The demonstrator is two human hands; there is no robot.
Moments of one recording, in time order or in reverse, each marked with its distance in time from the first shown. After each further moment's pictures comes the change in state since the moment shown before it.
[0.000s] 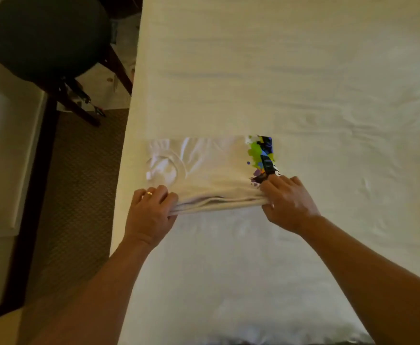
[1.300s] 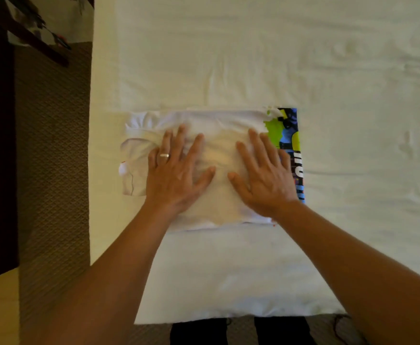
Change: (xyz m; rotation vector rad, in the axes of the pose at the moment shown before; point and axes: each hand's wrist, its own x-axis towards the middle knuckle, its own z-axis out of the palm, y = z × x) left_hand 0.001 0.042 0.075 -0.114 -0.416 -0.251; right_hand -0.021 -0.050 0.091 -0.015 -0.289 0.245
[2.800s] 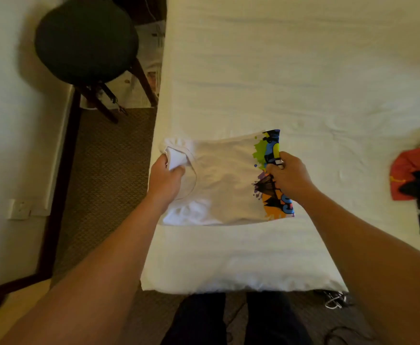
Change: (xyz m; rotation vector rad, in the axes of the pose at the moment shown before) left_hand -0.061 0.003 -0.243 -1.082 0.067 -0.592; right_hand -0.018 -0.032 -0.225 0.693 -0.008 0.479
